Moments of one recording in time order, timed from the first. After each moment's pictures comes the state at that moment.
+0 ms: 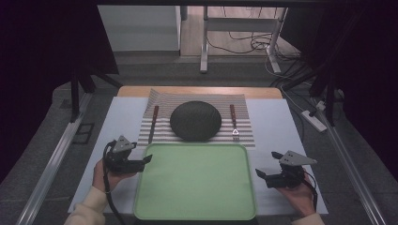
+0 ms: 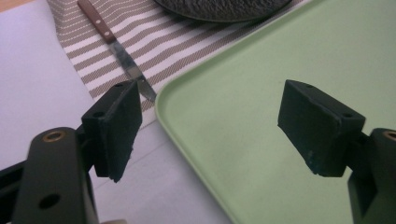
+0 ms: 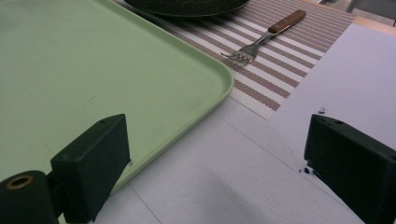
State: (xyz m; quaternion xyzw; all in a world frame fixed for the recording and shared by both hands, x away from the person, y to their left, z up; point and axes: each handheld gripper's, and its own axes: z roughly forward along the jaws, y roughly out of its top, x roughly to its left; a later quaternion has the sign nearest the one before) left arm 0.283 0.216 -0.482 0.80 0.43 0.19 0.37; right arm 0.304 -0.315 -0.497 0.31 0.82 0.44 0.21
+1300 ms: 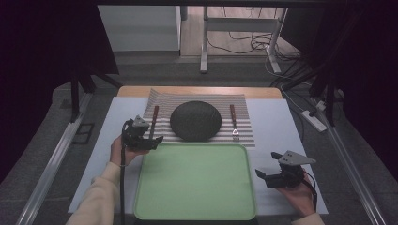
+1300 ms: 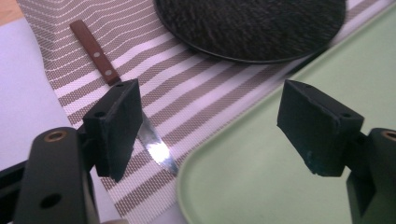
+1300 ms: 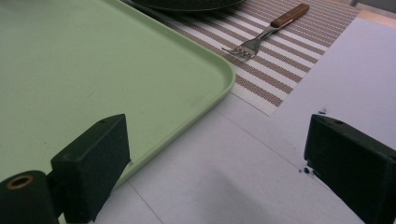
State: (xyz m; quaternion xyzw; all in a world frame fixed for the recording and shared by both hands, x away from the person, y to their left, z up) left arm 0.370 0.195 -0.486 0.81 0.44 0.18 0.35; right arm 0.306 -0.315 -0.499 0.31 0.82 0.43 0.21
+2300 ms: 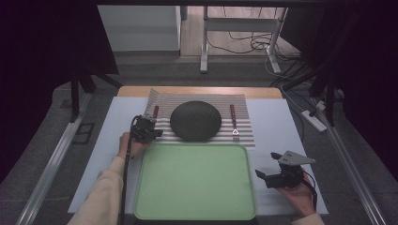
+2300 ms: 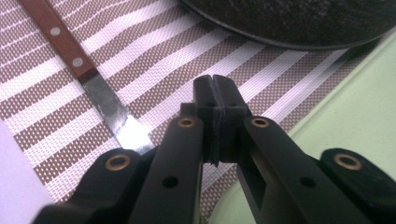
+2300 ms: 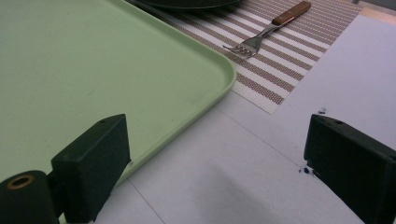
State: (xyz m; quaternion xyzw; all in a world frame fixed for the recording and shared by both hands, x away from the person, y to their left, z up) left arm 0.420 0.194 -0.523 0.83 0.44 0.10 0.32; right arm 0.306 -0.314 -0.500 0.31 0.82 0.43 0.21
